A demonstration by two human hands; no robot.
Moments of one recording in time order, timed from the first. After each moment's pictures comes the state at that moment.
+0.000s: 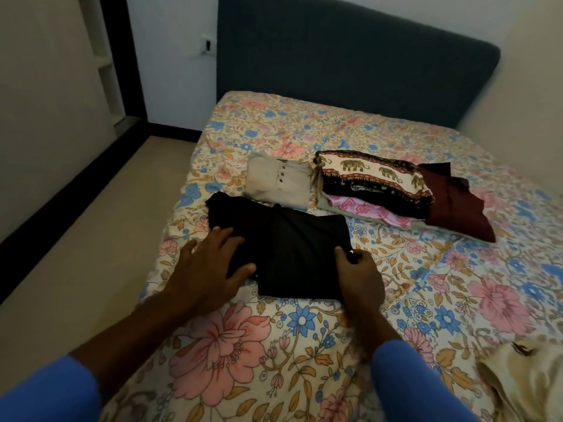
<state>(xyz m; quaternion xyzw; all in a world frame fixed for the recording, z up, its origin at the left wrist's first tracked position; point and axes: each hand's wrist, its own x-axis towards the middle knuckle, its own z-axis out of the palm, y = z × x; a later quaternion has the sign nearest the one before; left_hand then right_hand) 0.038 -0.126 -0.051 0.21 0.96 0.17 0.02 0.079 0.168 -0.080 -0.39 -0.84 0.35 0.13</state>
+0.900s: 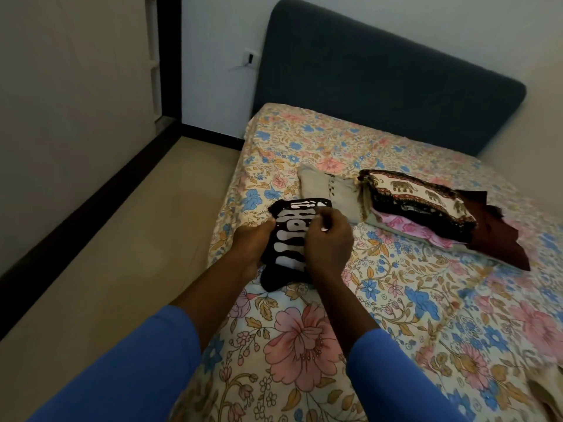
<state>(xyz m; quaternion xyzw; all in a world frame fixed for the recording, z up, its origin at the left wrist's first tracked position) -0.004 -0.182 -0.020 -0.16 0.57 0.79 0.17 0.029 -0.059 -0.009 -0.20 -0.82 0.40 0.36</state>
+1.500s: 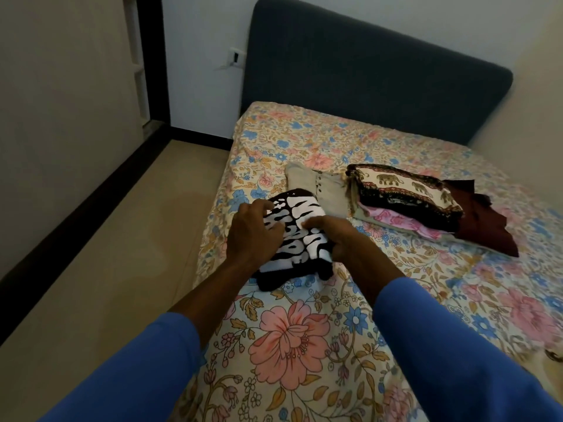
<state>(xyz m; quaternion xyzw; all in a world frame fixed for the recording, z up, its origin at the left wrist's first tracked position) -0.010 -0.159 -0.027 0.09 0.87 0.47 -0.13 0.003 0.019 0.023 -0.32 -0.70 0.63 -0.08</state>
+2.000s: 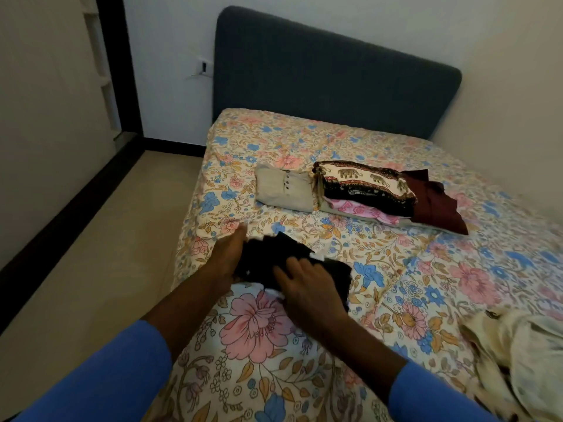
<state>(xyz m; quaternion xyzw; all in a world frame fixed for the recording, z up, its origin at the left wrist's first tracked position) 0.032 -0.145 -0.030 -0.11 0.62 0.74 0.23 0.156 0.012 -0.032 0.15 -0.97 -0.10 0.17</state>
